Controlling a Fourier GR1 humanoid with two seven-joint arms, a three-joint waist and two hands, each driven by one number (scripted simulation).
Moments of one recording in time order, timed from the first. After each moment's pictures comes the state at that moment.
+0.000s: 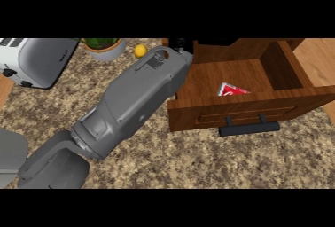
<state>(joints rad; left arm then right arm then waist) -1.41 0.00 -0.55 -0.45 0.87 0.75 -0.10 0.33 -0.03 -0.64 -2.31 -0.54 0.42 0.34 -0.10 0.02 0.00</state>
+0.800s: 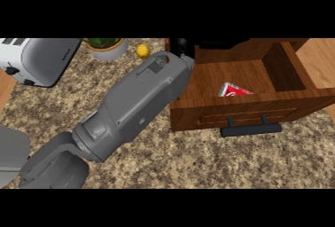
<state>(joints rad) -1.39 0.00 -0.60 -0.49 0.99 0.80 -0.22 0.27 -0.10 -0.68 -2.34 -0.41 0.49 0.22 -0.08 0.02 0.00</state>
